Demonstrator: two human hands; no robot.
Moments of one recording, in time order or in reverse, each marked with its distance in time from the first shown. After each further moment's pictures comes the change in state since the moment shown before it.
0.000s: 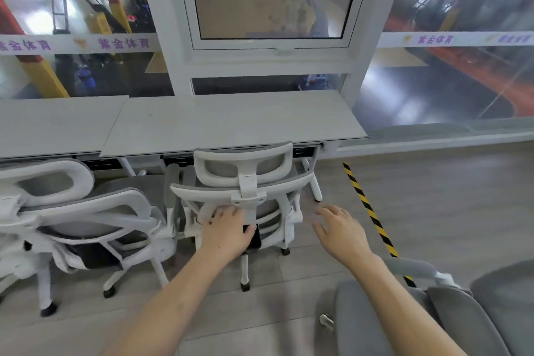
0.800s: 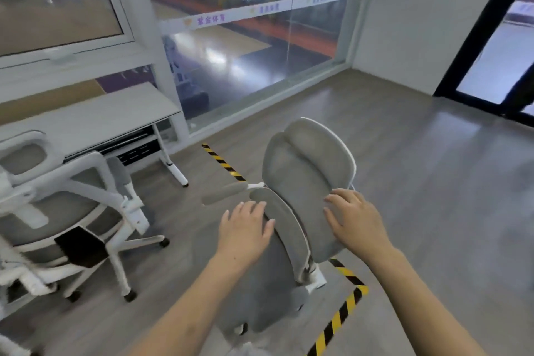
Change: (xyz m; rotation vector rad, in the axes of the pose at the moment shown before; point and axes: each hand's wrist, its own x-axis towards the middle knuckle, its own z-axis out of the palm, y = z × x) left_hand -0.353 0.502 0.173 0.089 0.068 0.681; right_hand -0.547 0.372 -0.159 -0.152 0.467 0.427
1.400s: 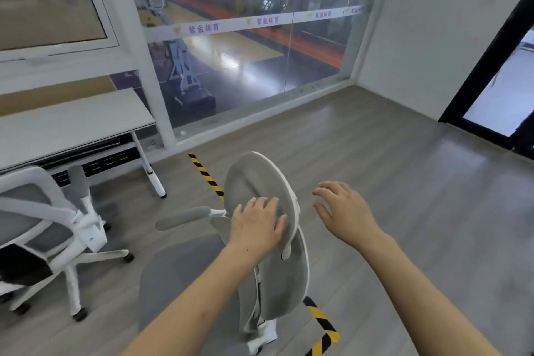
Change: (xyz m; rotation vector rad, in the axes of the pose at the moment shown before) left_hand 0.180 0.188 0.018 0.001 0.070 0.017; right_hand 0.164 0.207 -0.009 0.013 -0.060 -0.221
